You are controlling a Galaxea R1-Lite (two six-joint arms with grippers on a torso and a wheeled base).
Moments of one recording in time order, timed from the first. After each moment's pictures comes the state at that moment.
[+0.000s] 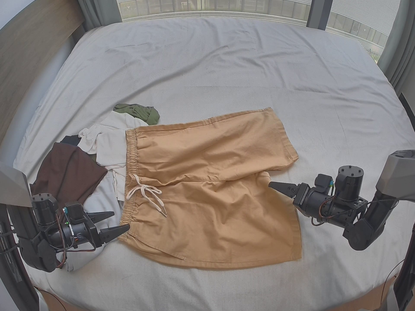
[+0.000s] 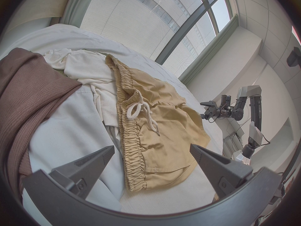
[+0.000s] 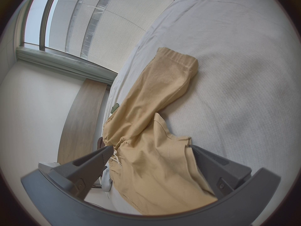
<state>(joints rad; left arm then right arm) 0.13 2.16 -0.20 -1.55 -0.90 -0.01 0.31 2.11 -0.51 -1.33 0.37 0.78</state>
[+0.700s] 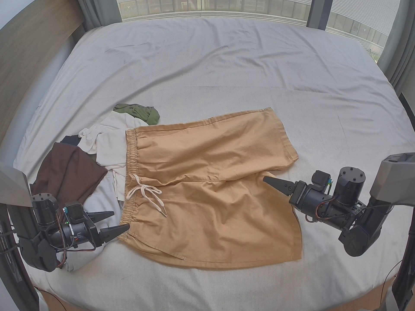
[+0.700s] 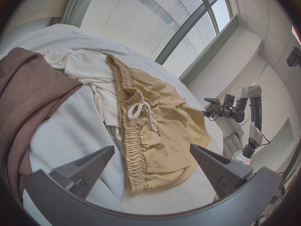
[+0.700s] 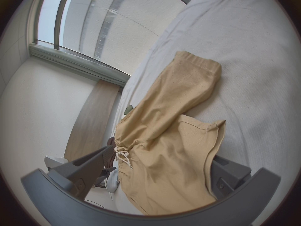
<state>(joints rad) 0.13 2.17 -0.20 -1.55 -0.90 -0.01 0.35 2.14 -0.49 -1.53 0.38 0.78</state>
